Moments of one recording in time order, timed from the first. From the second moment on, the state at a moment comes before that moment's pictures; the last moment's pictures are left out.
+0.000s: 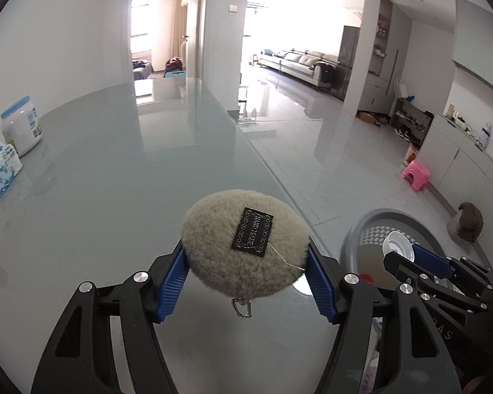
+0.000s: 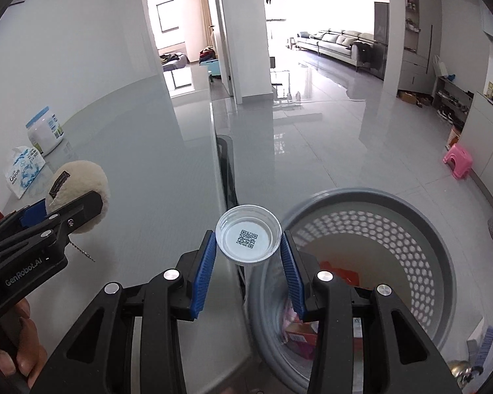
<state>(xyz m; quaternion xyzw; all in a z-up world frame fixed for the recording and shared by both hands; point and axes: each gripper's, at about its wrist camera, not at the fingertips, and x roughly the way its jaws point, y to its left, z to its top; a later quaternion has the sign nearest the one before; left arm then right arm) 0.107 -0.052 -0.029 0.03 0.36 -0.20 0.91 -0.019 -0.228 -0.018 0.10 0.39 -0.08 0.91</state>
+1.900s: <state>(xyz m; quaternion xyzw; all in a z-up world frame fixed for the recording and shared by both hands) 0.052 -0.204 -0.056 0.12 0.39 -0.26 0.87 -0.113 -0.353 -0.042 0.21 0.37 -0.15 0.89</state>
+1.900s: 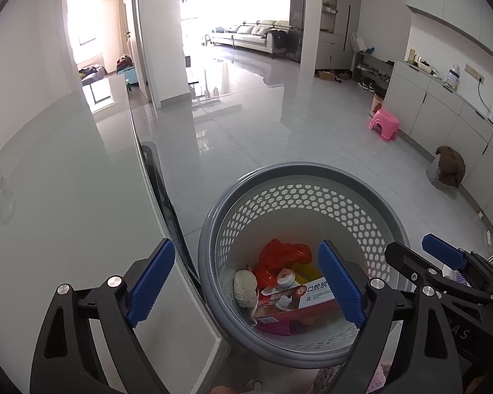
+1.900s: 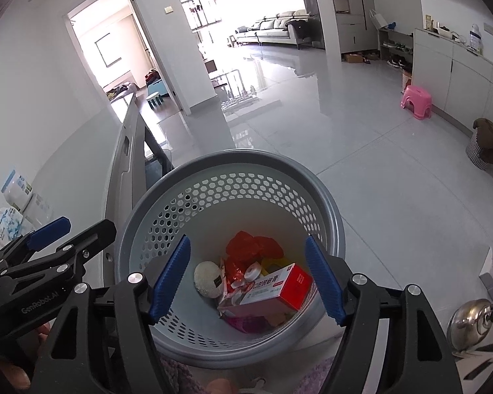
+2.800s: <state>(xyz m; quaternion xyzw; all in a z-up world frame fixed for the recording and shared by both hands) 0.051 -0.196 -0.051 0.13 0.38 -0.23 0.88 -0.119 -0.356 -0.041 0.21 0.36 -0.16 0.89</state>
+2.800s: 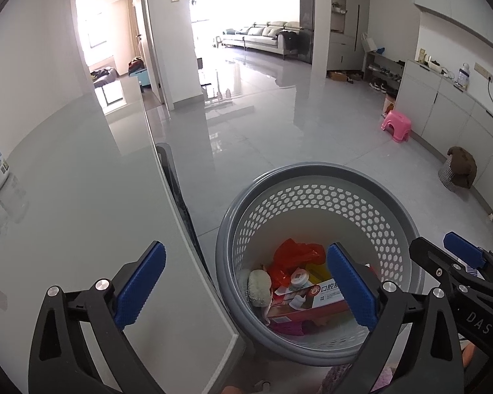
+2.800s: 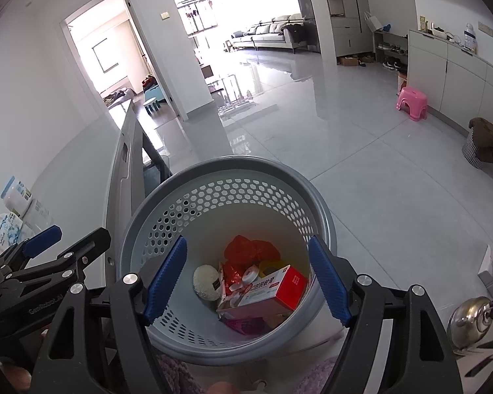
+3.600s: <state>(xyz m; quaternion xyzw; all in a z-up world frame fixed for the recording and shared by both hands) 0.048 -0.199 -0.051 0.13 0.38 -0.23 0.89 -0.119 -0.355 -0.040 0.21 0.36 -0.16 0.89</state>
